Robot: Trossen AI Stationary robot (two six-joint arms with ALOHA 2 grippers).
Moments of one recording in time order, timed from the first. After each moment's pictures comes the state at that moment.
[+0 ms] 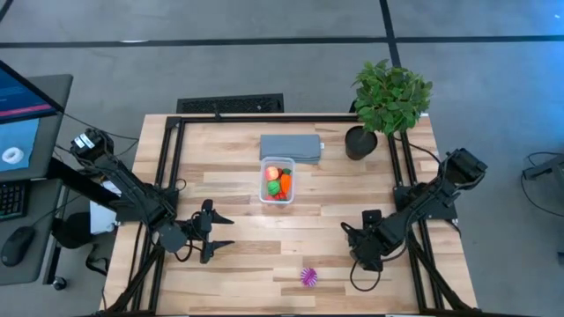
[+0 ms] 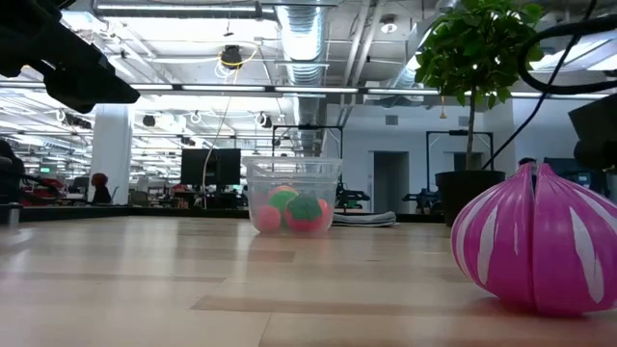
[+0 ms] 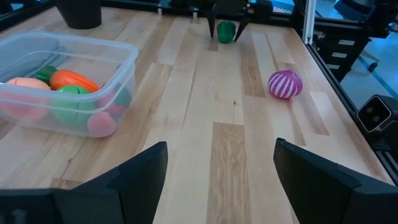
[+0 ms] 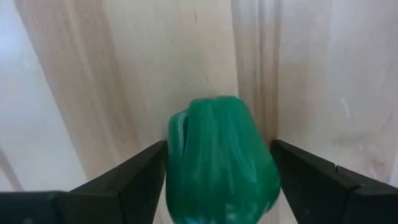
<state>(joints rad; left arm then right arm) -0.79 1.10 0.37 0.22 -0.74 -0.51 0.70 1.60 0.77 -0.77 -0.02 0.78</state>
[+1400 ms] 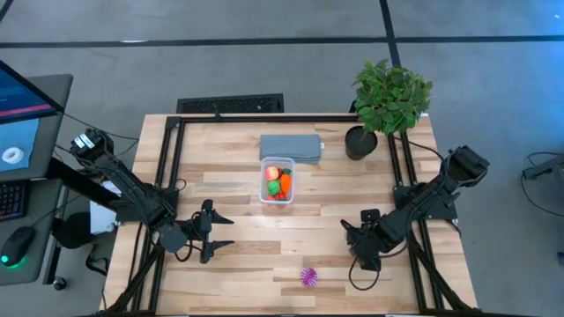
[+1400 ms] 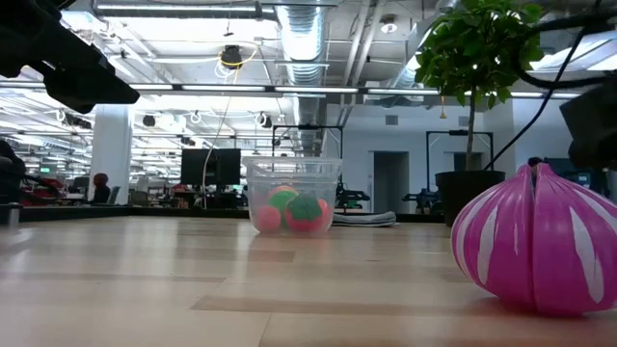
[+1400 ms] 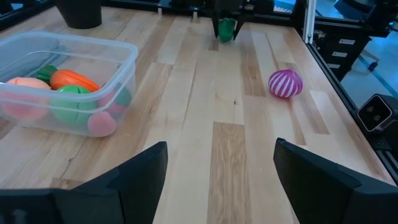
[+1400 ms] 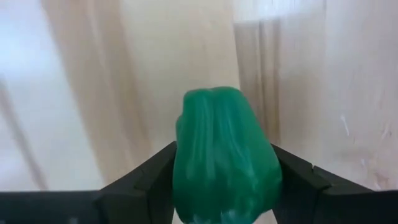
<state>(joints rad) -0.79 1.10 0.37 0.21 -0.74 -0.51 0.68 1.54 0.76 -0.74 -0.01 0.78</state>
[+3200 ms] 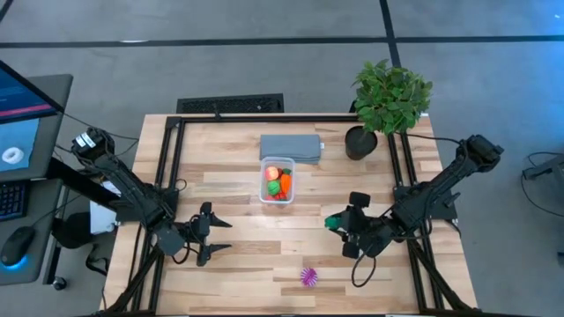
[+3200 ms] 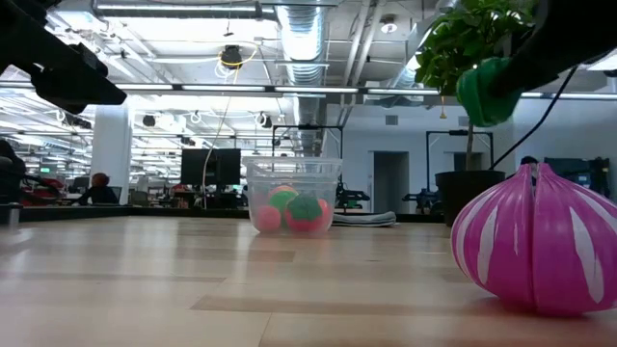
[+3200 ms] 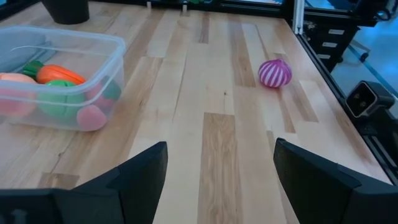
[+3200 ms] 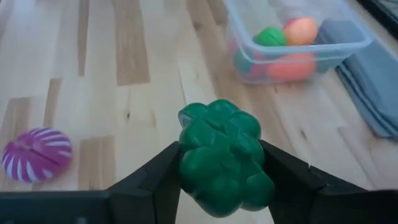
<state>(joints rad) -0.83 1.10 0.37 0.19 -0.74 -0.52 0.66 1.31 0.76 -0.41 0.66 0.57</state>
